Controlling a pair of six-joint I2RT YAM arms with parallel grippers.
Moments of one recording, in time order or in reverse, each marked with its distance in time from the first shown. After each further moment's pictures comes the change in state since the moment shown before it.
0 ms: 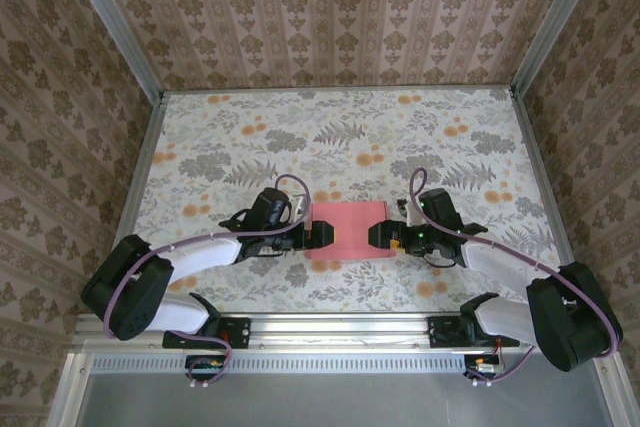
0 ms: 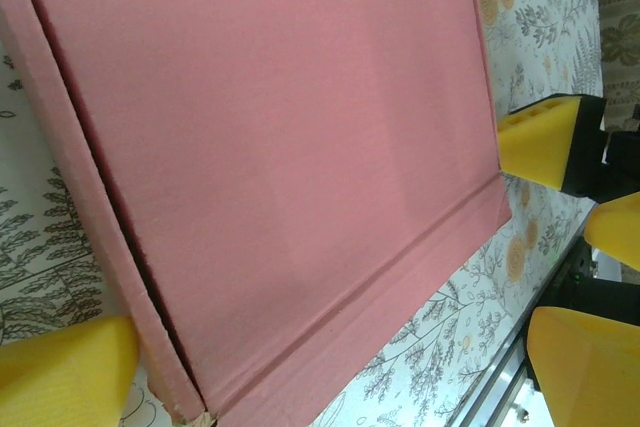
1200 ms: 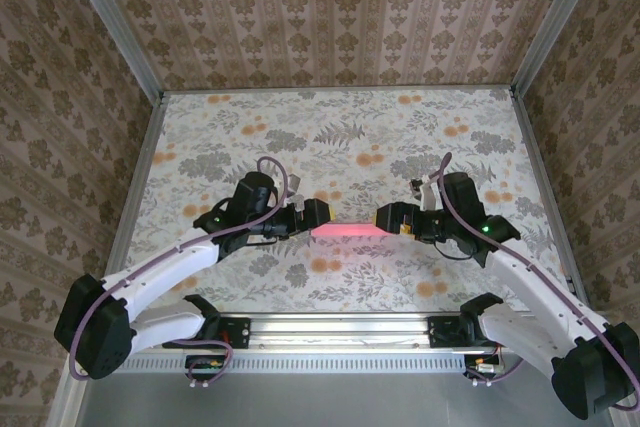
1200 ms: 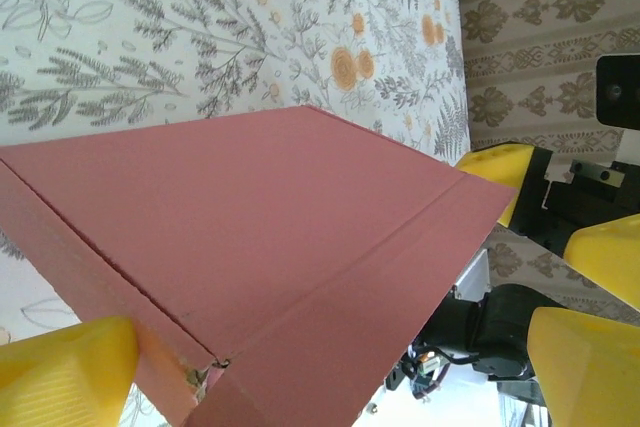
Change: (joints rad) left arm 0.014 -0.243 0.145 -0.249 0.026 -0.177; right arm -0.010 -0.271 0.220 -0.351 0.005 0.066
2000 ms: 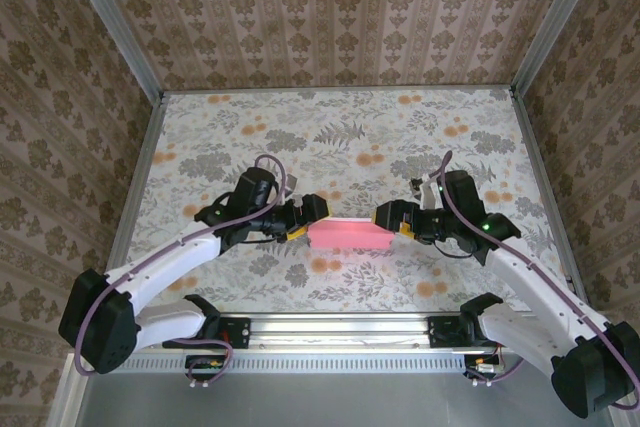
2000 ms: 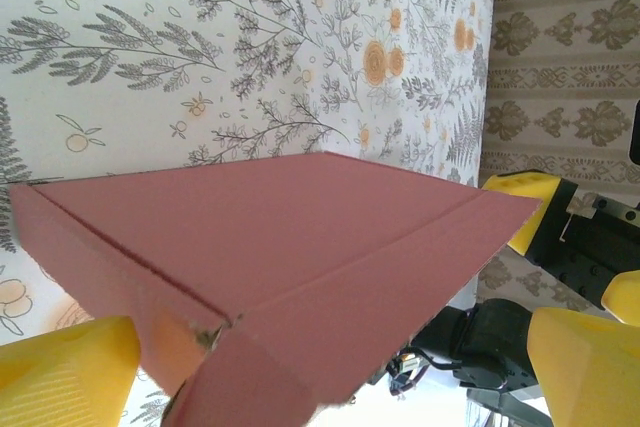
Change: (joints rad) left arm 0.035 0.042 0.045 -0.084 0.019 -0.069; right arm 0.000 0.013 0.021 -0.021 -0.022 0.044
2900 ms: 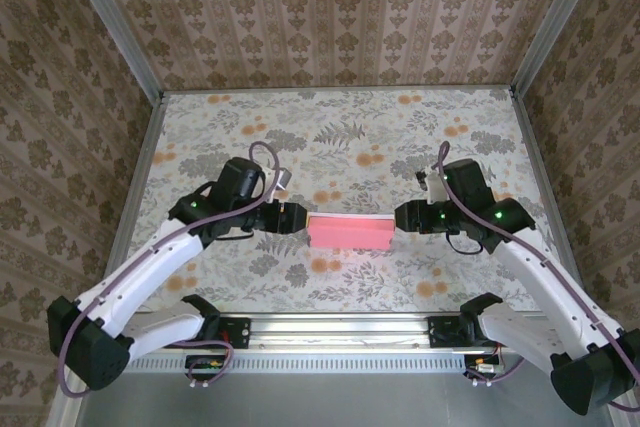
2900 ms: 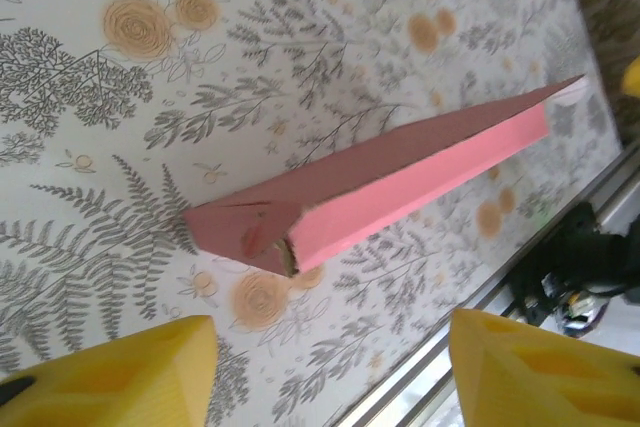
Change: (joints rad) left arm 0.025 -0.086 0.222 -0.455 -0.137 0.561; right arm 0.000 0.024 0.227 -0.342 0.238 -0.334
